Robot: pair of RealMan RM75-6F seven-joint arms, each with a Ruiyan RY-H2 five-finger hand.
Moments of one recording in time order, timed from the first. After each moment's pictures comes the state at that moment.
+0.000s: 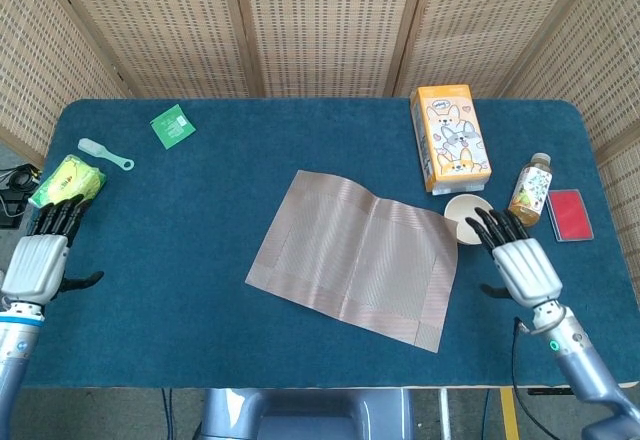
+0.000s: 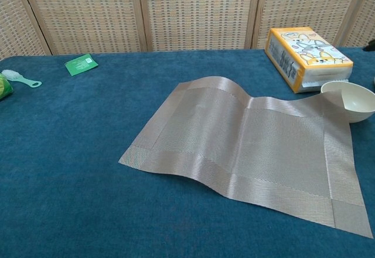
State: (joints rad) left arm -0.29 -1.12 -0.11 -1.67 1.34 1.27 0.09; right arm 0.38 -1.16 0.03 -1.53 -1.51 1.23 -0.05
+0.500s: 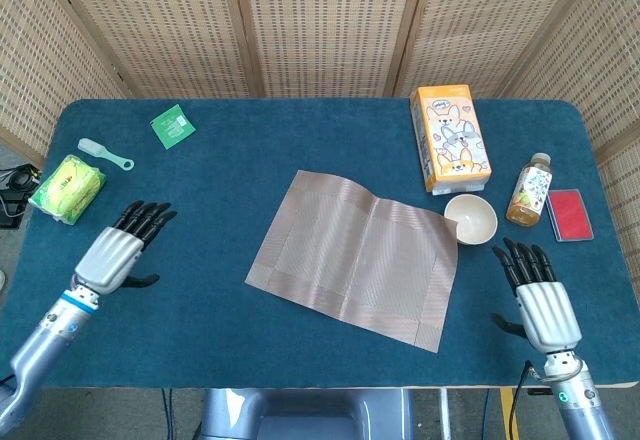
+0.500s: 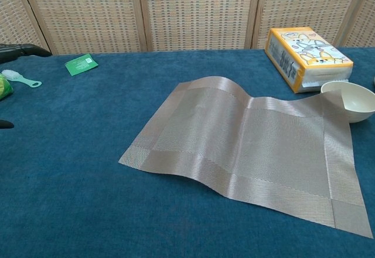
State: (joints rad) left arm -0.46 -1.29 -0.05 -1.35 1.67 1.18 -0.13; right arm 0.19 -1.26 -0.01 -1.55 -1.53 1.48 -0.12
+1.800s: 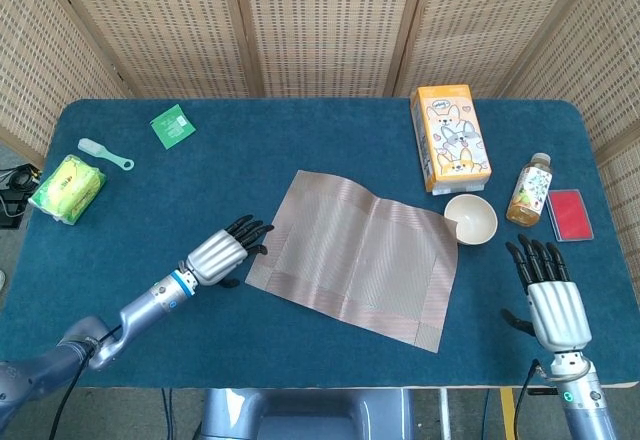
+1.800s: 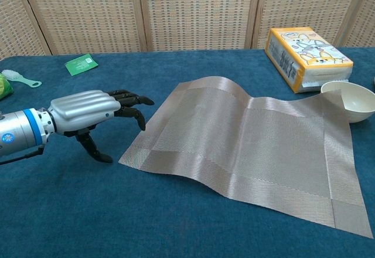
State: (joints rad) left arm -0.75 -1.74 0.05 -0.81 1.80 1.07 -0.29; right arm 0.16 -1.28 0.04 -1.51 -1.53 1.50 -0.11
